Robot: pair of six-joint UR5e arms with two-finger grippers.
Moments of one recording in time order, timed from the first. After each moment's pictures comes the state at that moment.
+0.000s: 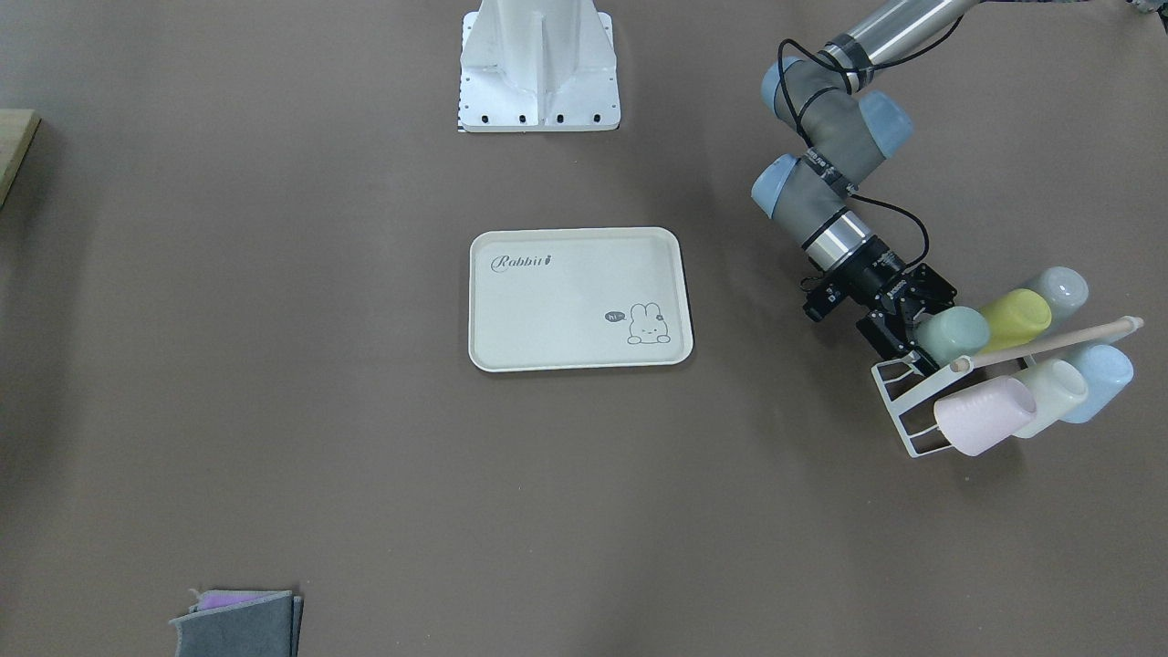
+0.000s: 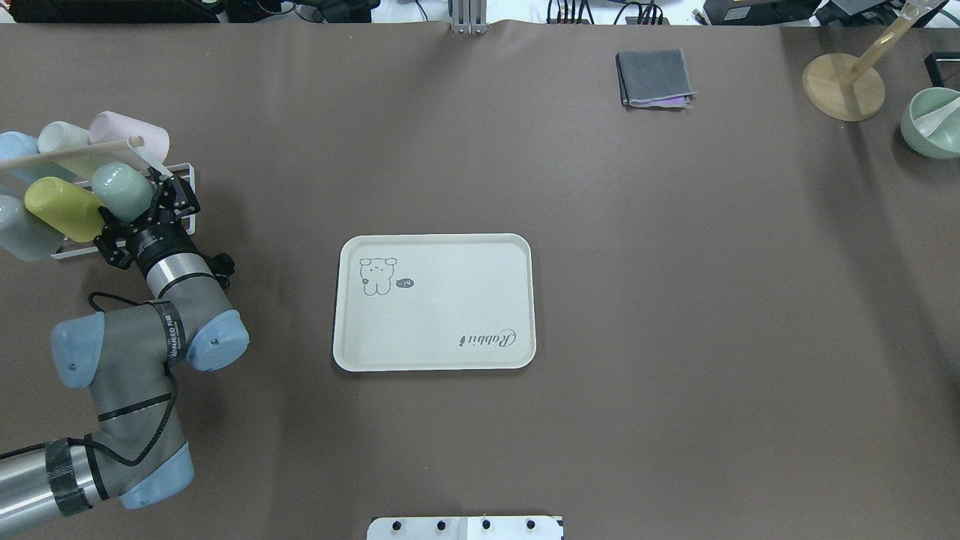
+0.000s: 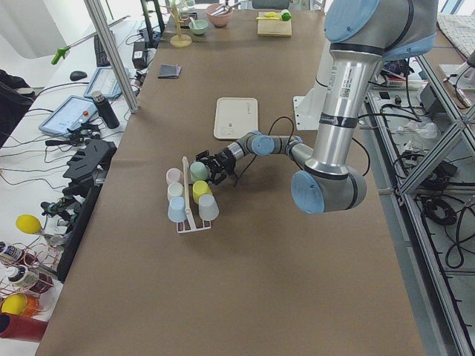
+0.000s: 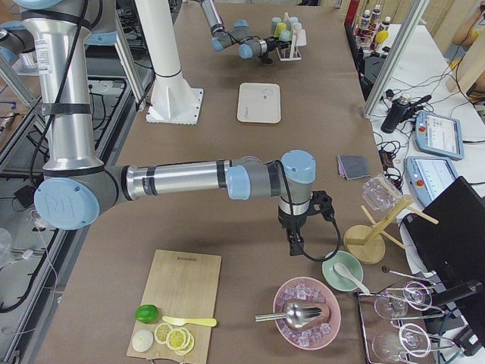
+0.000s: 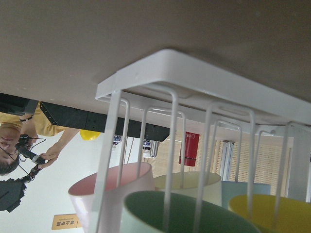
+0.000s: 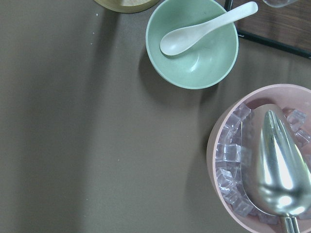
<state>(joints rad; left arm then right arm) -0.46 -1.82 -1.60 -1.31 -0.53 0.72 1.51 -1.52 1.66 -1.58 2.17 -0.09</state>
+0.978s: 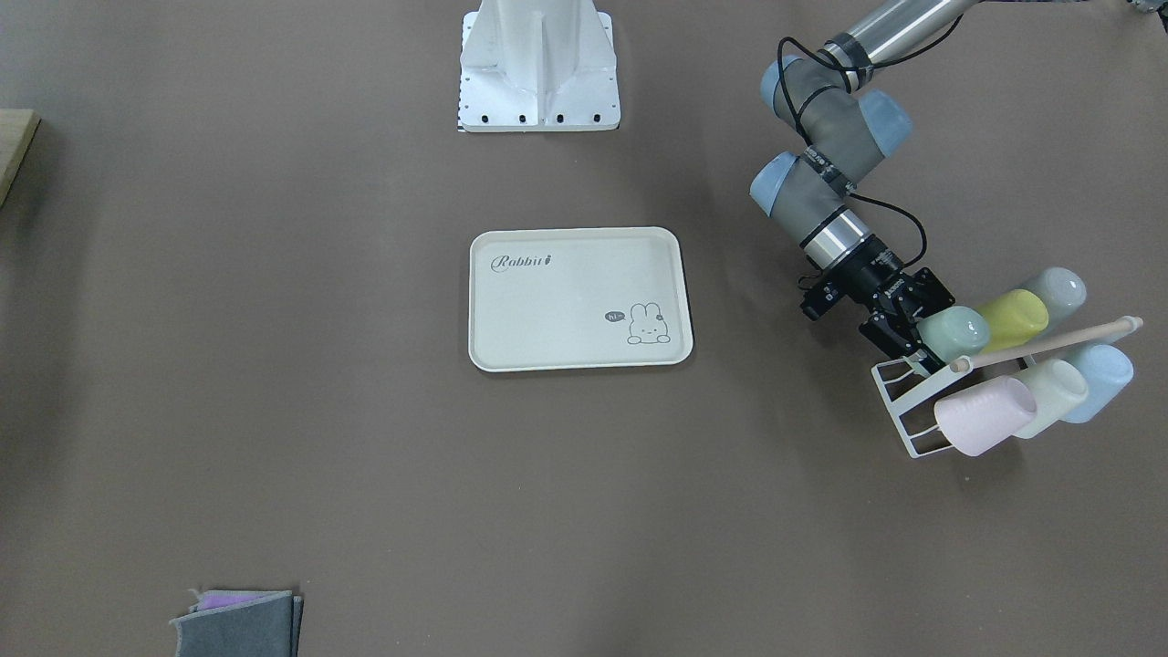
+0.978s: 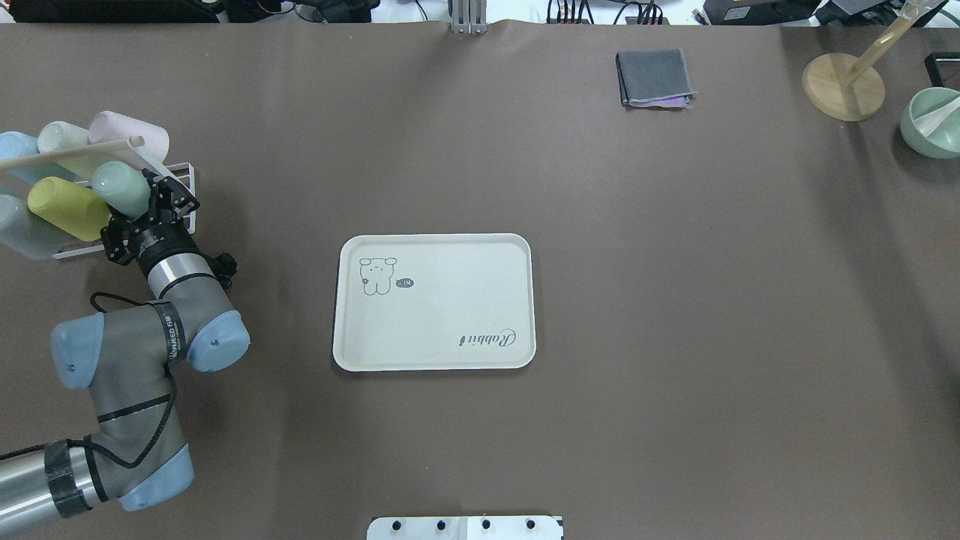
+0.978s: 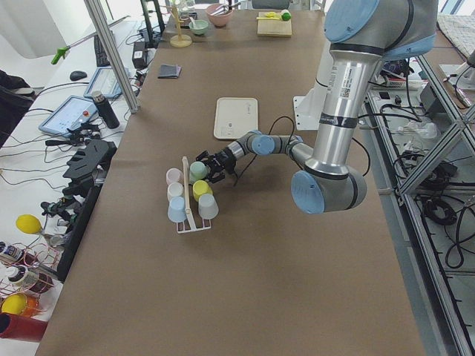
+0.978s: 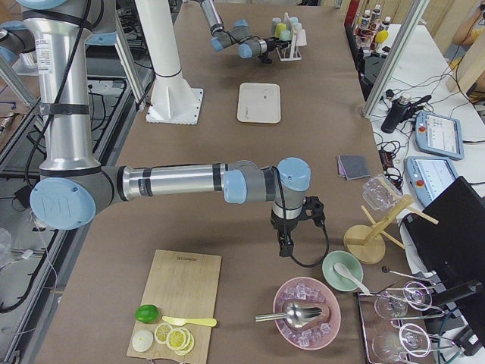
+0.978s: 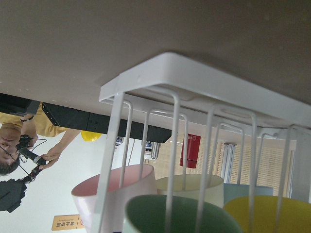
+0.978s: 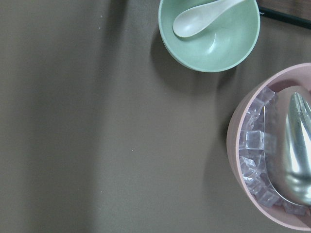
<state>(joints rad) -0.45 -1.82 -1.62 -1.32 -0.53 0.73 1.49 -1.58 1.66 -1.59 2.23 -0.05</state>
